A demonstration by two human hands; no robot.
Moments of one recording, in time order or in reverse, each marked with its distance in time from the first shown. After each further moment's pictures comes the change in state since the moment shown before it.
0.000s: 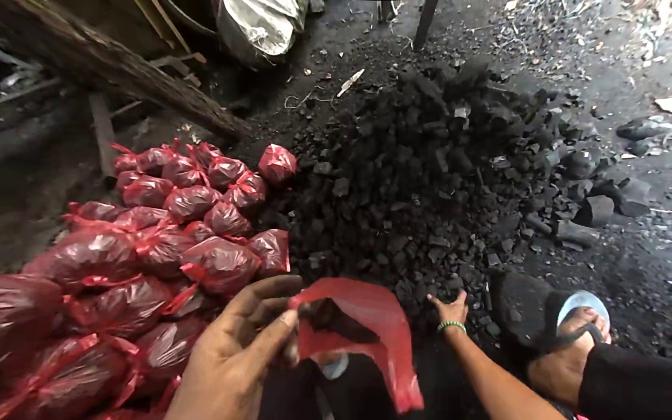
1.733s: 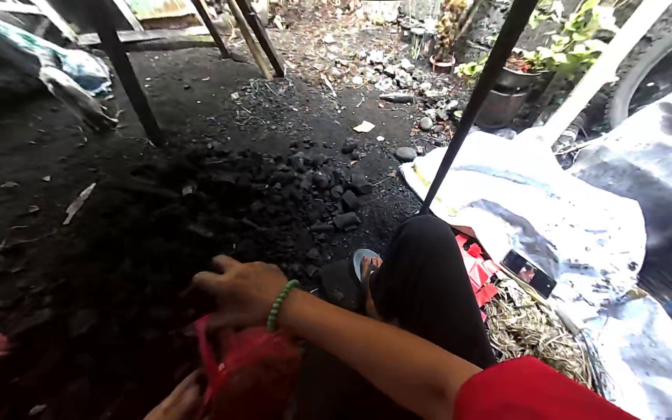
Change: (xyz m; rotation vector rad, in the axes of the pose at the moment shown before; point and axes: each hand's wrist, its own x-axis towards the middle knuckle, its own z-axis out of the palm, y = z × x) left_hand -0.014 -0.046 0.089 -0.027 -0.932 -0.149; right_hand -0.200 -0.137 -0.198 -0.414 -0.073 -1.185
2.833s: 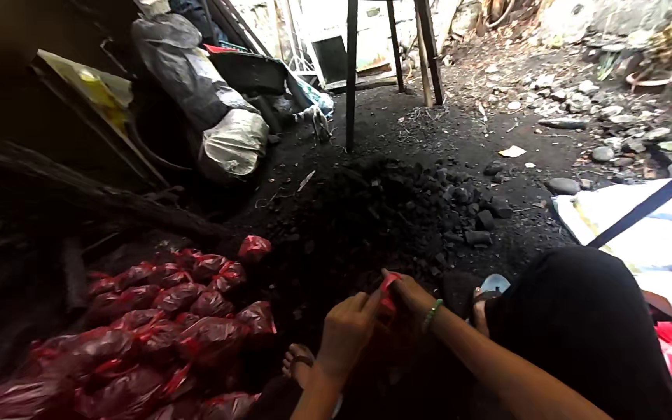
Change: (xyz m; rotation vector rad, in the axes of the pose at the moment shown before) left_hand 0.004 -0.010 0.007 1.474 0.761 0.987; right_hand -0.019 -0.013 0.069 1.023 -0.082 0.485
